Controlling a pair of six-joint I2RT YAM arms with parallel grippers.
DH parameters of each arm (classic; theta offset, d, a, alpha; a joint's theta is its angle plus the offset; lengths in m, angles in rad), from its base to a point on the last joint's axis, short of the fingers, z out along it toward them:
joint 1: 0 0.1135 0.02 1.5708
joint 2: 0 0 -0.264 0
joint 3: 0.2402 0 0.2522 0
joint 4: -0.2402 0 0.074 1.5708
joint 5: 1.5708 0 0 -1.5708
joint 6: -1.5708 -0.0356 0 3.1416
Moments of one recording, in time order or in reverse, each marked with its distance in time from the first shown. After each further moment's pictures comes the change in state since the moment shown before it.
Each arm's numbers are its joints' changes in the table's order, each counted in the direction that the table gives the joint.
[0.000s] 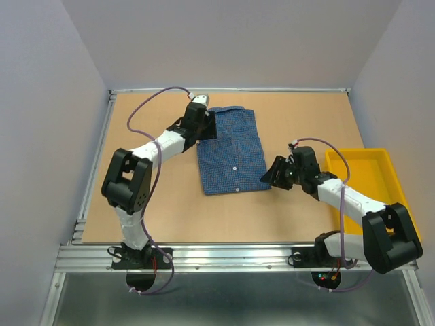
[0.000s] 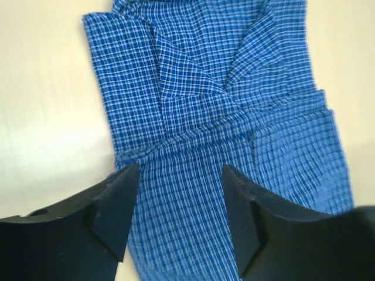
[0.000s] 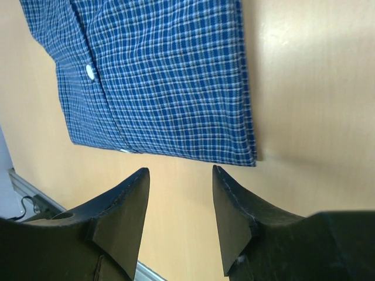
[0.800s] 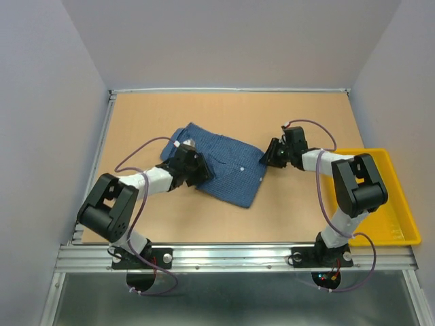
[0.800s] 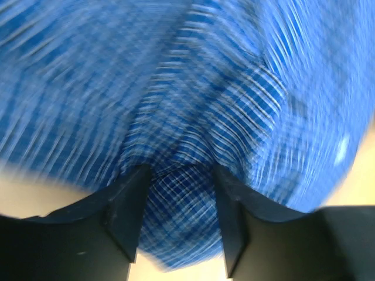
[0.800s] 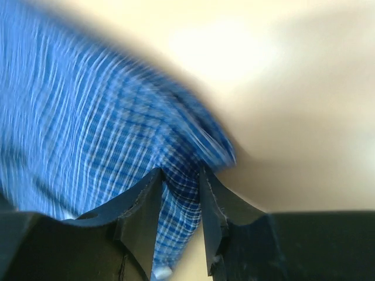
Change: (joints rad) left arm -0.010 0.190 -0.515 0.089 0.135 0.391; right arm -0.053 -0.459 0.262 0.131 0.043 0.096
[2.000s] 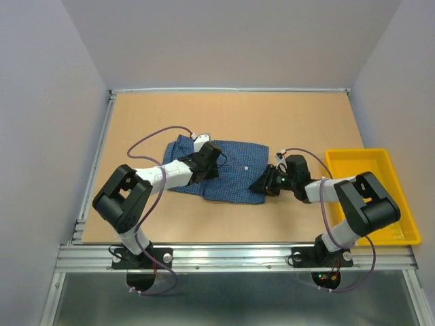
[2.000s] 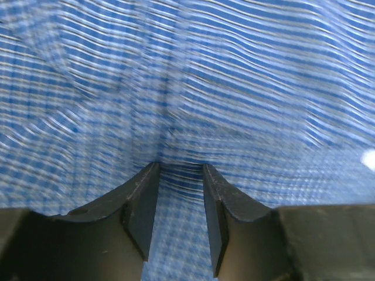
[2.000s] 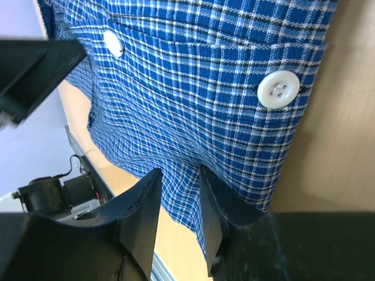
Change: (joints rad) left arm -0.251 -0.051 0.174 -0.184 -0.377 -0.037; right arm 0.074 0.146 -0.389 0.367 -0.307 -0.243
